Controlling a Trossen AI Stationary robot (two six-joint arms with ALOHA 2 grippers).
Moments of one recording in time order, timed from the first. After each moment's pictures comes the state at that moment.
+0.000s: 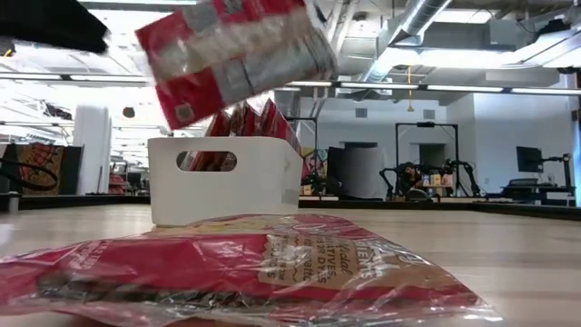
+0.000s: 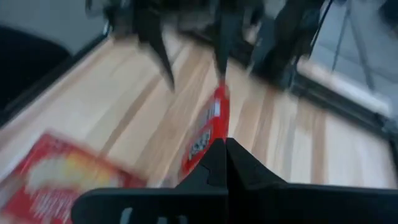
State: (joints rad) left arm -0.96 1.80 1.12 -1.17 -1.32 -1.68; right arm 0.24 1.72 1.46 -0.30 0.08 -0.30
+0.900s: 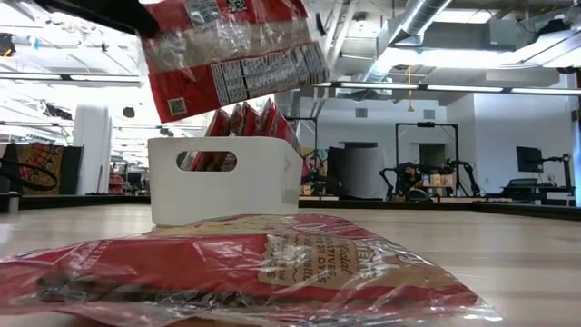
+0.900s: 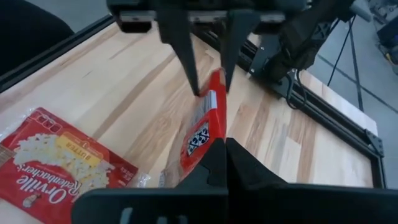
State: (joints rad) left arm -0.84 1.64 1.12 -0.72 -1.20 -0.96; right arm 0.25 1.72 1.46 -0.28 0.08 -0.44
